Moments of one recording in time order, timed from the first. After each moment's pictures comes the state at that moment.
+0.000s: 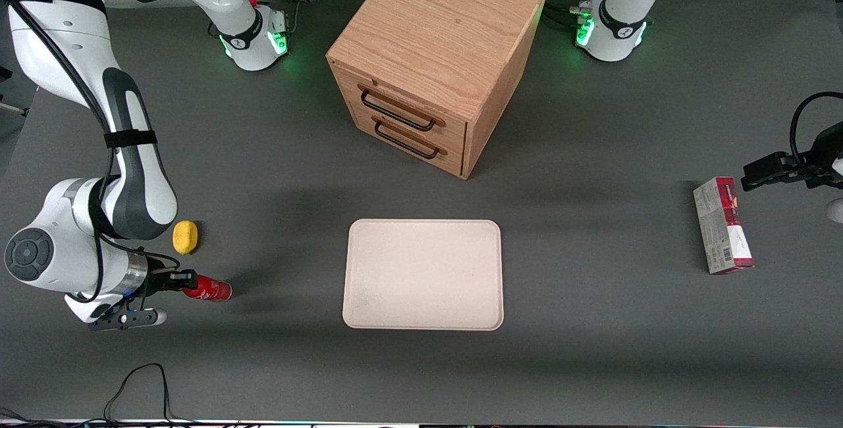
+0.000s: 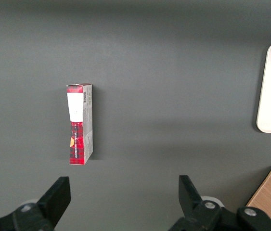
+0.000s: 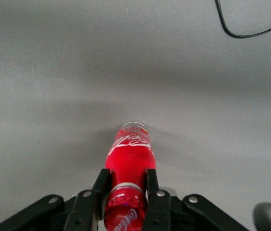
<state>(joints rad) 0.00 0.65 -0.02 -1.43 0.02 2.07 -0.11</state>
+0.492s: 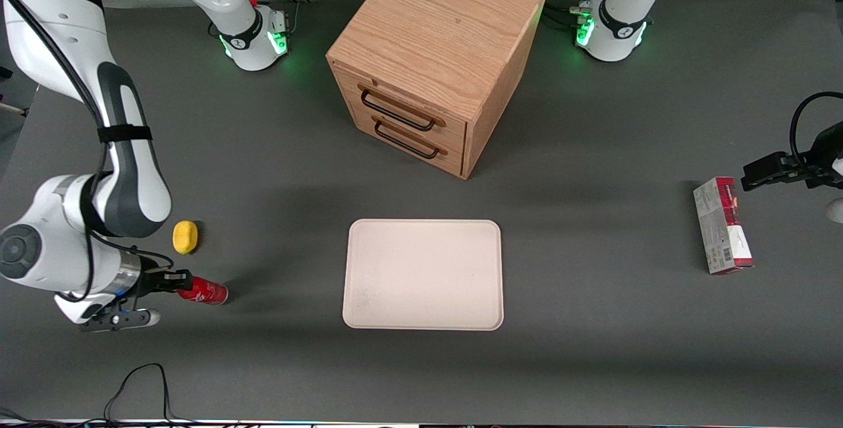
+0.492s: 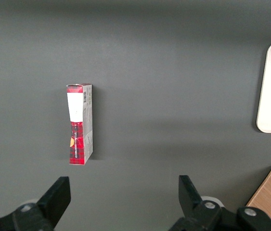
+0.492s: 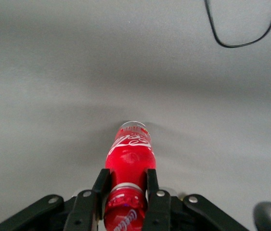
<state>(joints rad) 0.00 0.62 -0.02 -1.37 0.02 1.98 -0.11</state>
